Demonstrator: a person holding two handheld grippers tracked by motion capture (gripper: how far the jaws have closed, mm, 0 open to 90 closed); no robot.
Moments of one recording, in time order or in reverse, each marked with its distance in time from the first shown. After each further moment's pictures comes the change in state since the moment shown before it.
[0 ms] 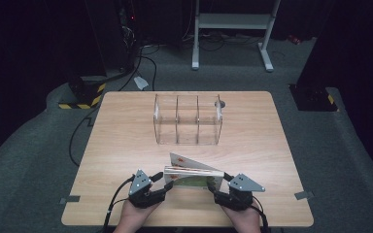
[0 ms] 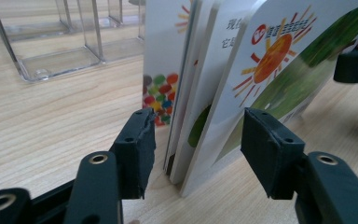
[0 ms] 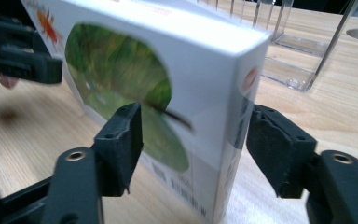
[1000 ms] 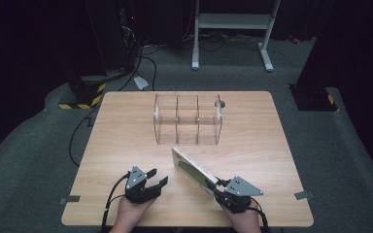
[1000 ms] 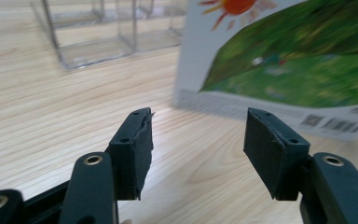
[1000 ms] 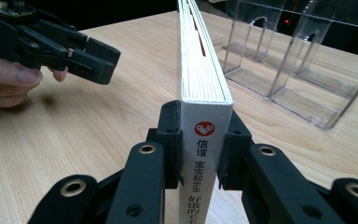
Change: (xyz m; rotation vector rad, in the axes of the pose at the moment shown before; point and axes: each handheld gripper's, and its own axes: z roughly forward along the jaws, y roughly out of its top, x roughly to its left) left arm 0.019 0.000 -0.001 0.046 0.092 -0.034; right arm 0.012 0.008 -0.005 -0.059 0.082 -0.126
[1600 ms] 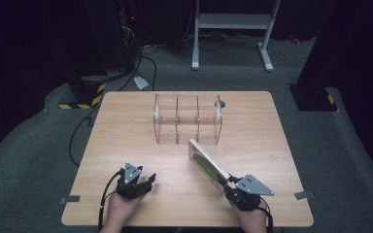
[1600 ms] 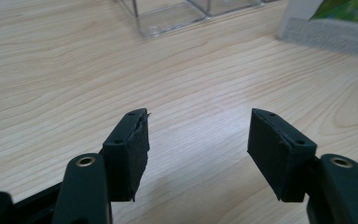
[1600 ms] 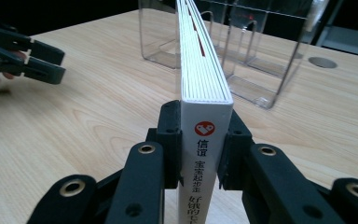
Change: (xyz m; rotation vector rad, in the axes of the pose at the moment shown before) left arm 0.028 -0.005 -0.001 0.111 0.196 0.065; right arm -0.018 -0.007 -0.015 -0.002 -0.146 0.066
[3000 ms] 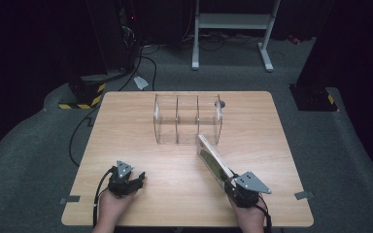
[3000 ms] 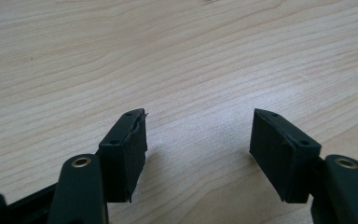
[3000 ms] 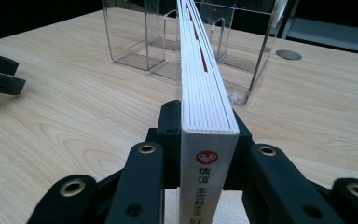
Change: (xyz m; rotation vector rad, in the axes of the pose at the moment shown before) left arm 0.027 -0.008 0.005 0.106 0.102 -0.035; right arm 0.003 0.006 0.006 0.016 -0.126 0.052
